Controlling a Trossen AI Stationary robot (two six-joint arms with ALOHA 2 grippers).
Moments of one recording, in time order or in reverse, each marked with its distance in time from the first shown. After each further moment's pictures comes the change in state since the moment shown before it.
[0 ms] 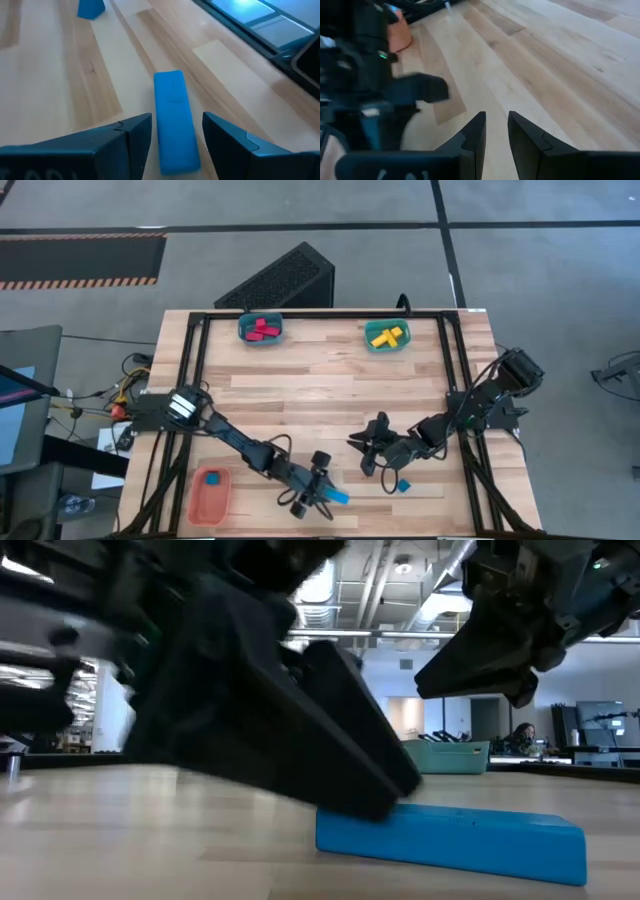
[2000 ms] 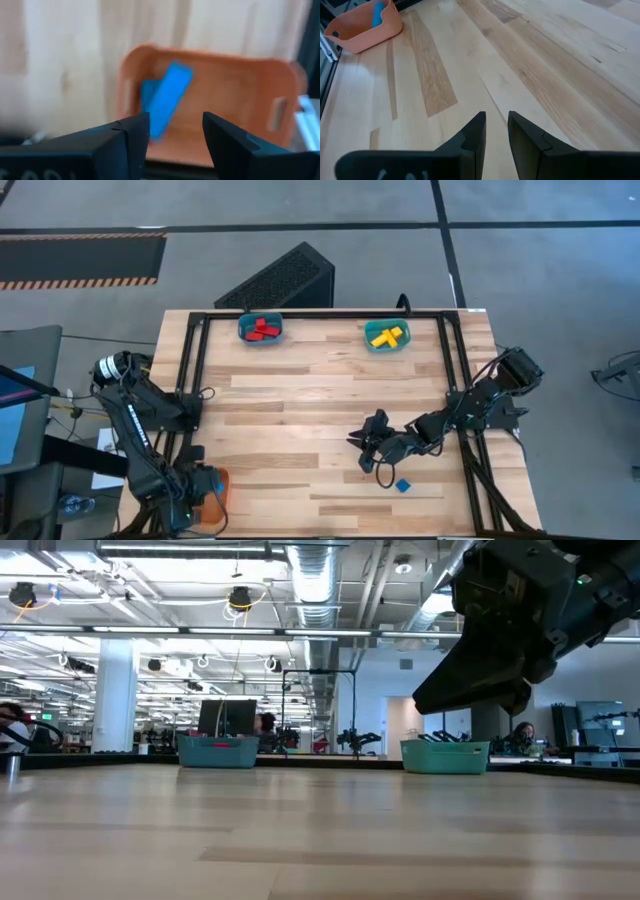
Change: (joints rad) left arm -0.631 -0.613 0.021 -1.586 -0.069 -1.269; right arm -0.053 0.000 0.000 -0.049 -0.076 0.000
